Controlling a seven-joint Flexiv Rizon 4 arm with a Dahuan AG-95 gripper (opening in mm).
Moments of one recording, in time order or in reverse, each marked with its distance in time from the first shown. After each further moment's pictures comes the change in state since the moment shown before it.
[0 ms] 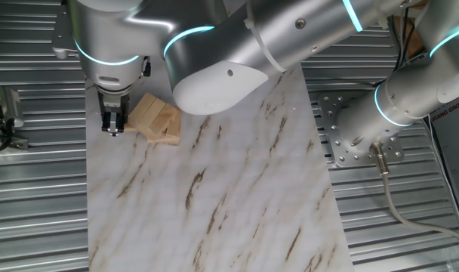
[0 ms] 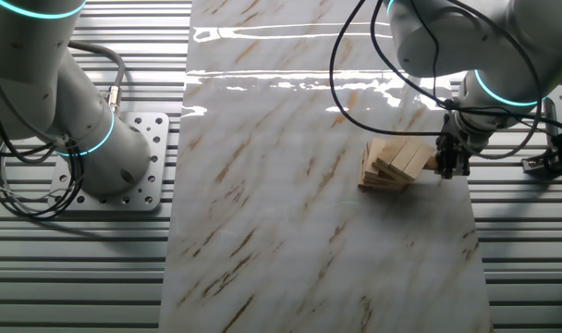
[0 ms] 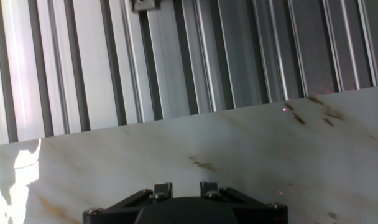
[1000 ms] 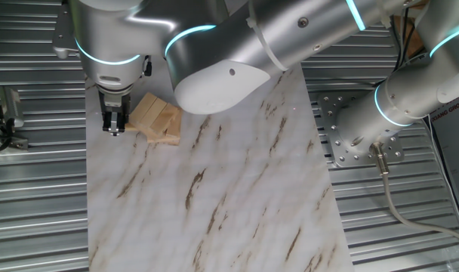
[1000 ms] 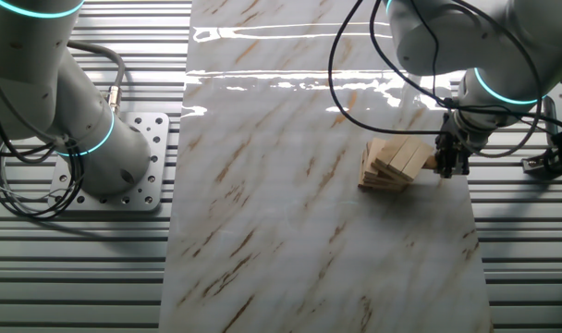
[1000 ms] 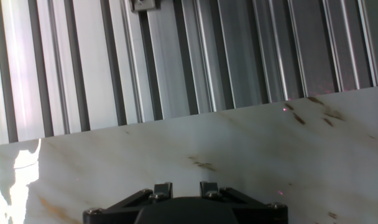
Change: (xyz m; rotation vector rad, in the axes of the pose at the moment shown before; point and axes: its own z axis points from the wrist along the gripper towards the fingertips) arm 0.002 0.000 -0.002 0.000 0.000 0.002
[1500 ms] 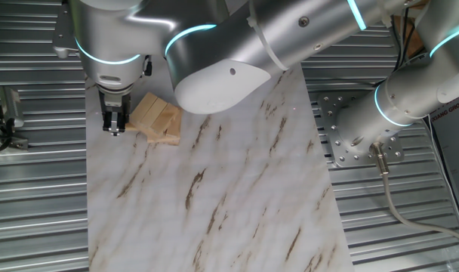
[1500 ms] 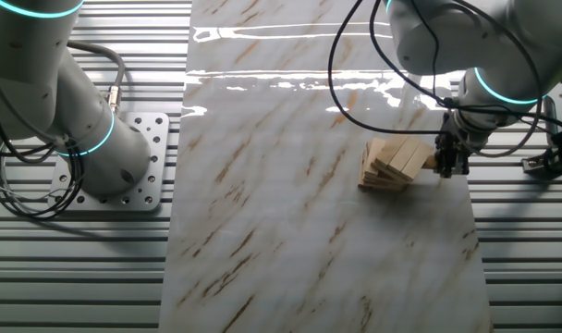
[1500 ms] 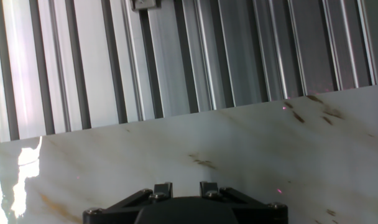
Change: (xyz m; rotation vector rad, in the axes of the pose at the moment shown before) arm 0.002 0.000 0.000 -0.001 0.003 0.000
